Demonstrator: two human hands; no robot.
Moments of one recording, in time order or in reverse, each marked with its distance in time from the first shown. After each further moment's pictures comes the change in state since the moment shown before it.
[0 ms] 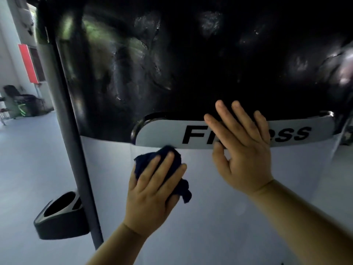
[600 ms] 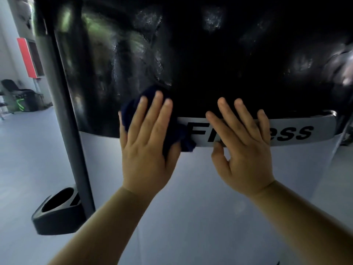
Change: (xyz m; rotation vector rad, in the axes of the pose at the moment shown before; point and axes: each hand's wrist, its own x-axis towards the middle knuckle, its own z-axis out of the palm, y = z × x) left_hand 0.080 -0.012 -0.022 -0.077 0.136 -0.202; right_hand 0.000 -0.005 -0.004 -0.011 -0.071 0.015
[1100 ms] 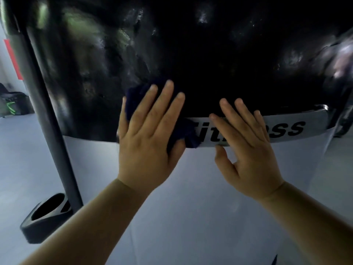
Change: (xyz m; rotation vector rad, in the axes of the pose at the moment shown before) left_hand 0.022 0.012 0.005 0.065 -0.011 0.157; right_hand -0.009 0.016 -0.013 0.139 -0.066 0.010
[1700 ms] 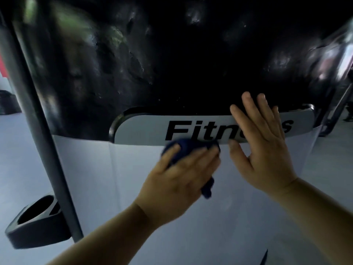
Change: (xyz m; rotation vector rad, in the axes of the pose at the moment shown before) left_hand -0.052 0.040 0.021 0.112 -0.217 0.384; right_hand -0.013 0.029 -0.021 -0.078 -0.063 0.098
